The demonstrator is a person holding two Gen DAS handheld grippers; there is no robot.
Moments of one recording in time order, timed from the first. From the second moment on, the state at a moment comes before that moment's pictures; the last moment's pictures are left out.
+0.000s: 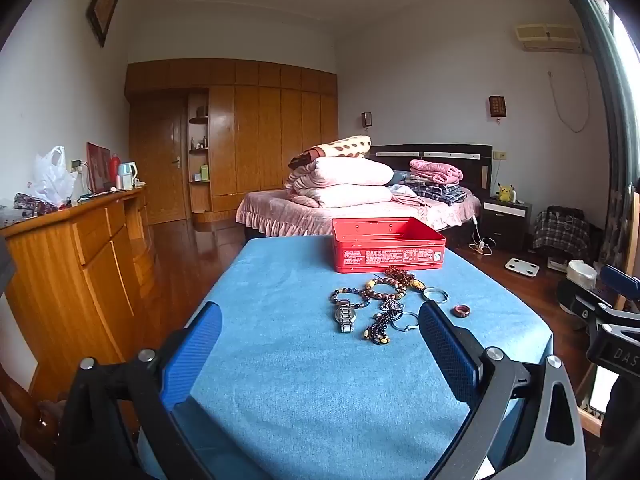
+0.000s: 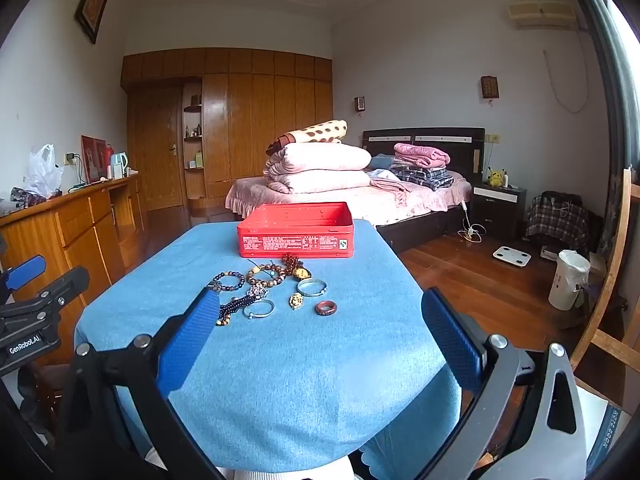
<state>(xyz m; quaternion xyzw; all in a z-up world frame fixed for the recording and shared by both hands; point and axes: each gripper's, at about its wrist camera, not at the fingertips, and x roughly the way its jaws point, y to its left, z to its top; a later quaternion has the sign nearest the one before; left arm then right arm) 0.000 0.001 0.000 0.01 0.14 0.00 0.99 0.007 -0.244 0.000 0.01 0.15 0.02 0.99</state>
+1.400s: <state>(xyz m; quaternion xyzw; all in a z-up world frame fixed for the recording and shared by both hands) 0.000 0.002 0.002 0.01 0.14 0.00 0.99 0.008 -0.247 0.000 0.01 0.16 0.02 0.99</state>
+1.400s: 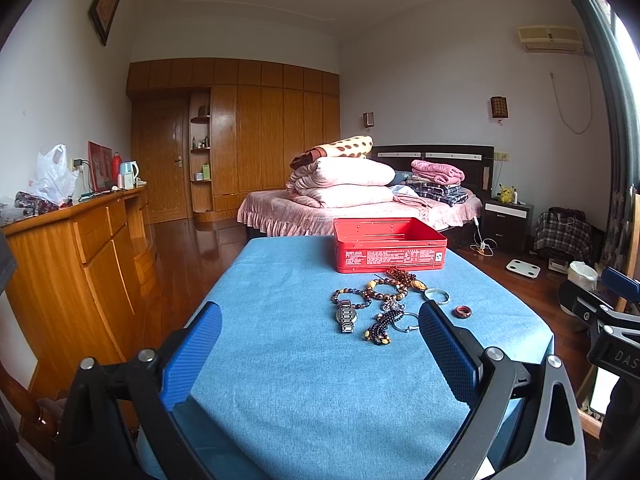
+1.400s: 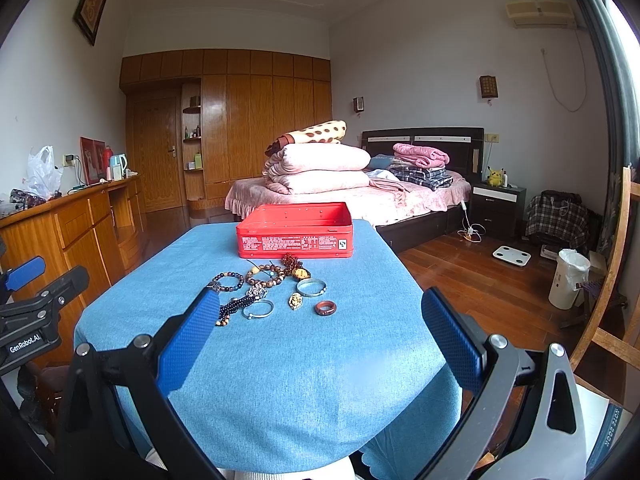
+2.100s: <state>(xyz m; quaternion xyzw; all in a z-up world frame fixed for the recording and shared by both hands) 0.001 0.001 0.003 0.01 0.14 0.00 0.99 0.008 -0.247 0.000 0.01 0.16 0.02 0.99</state>
